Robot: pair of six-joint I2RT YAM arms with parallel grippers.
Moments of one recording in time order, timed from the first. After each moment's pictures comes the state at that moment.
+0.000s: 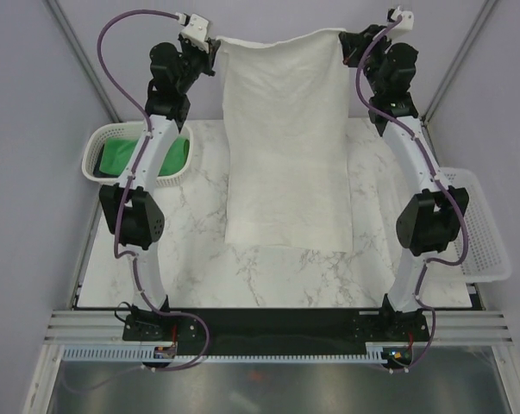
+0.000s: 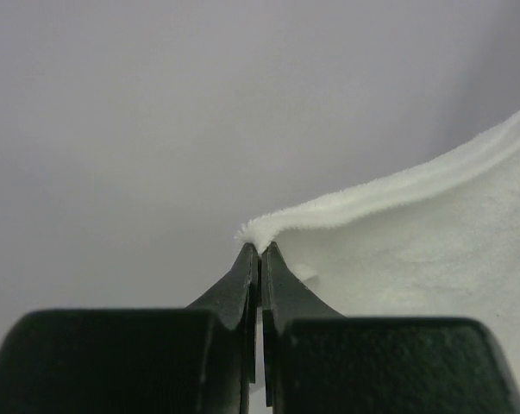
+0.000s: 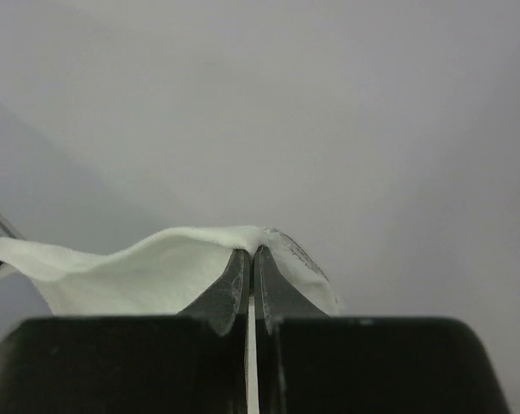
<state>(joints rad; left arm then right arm) -0.21 2.02 2.12 0.14 0.28 0.17 0.14 1.91 1.98 0.26 -0.14 0.38</state>
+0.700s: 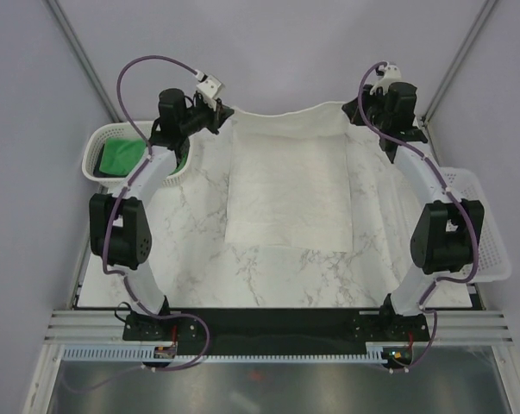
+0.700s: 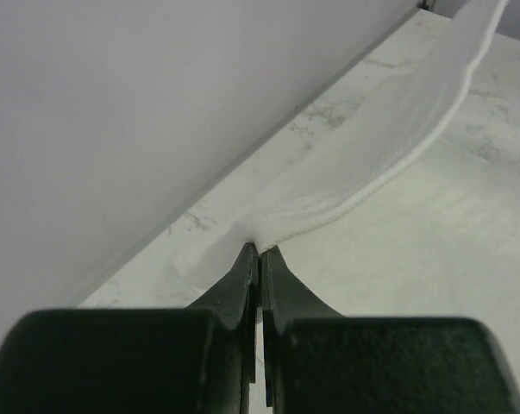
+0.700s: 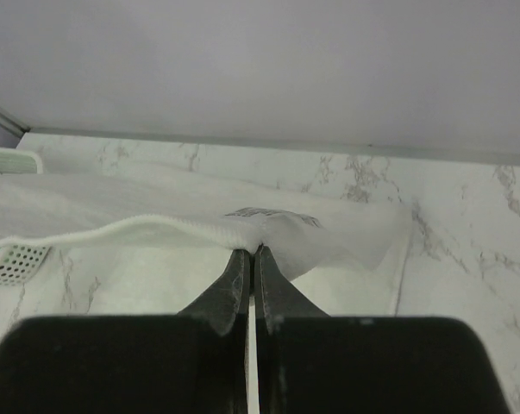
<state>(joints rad) -0.19 1.85 1.57 0.17 0.58 0.21 0.05 1.78 1.56 0.03 -0.31 0.26</state>
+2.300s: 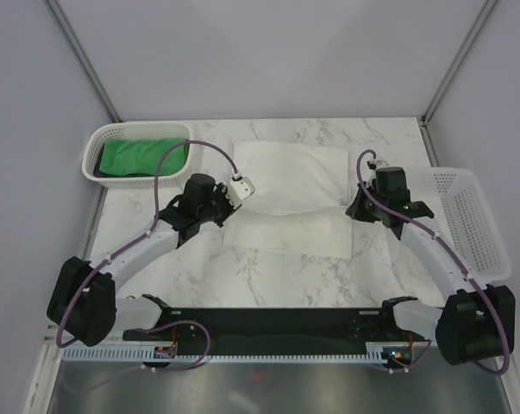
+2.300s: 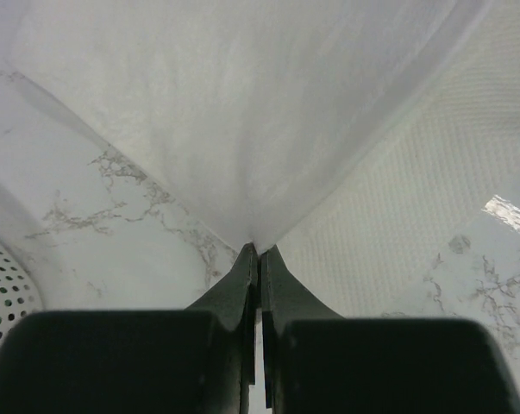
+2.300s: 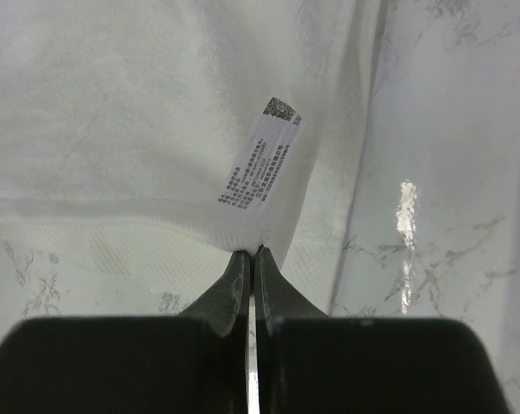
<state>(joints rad) -0.50 1.28 0.76 -0.10 0.22 0.49 0.16 1.17 0.78 -0.43 -0.16 0.35</state>
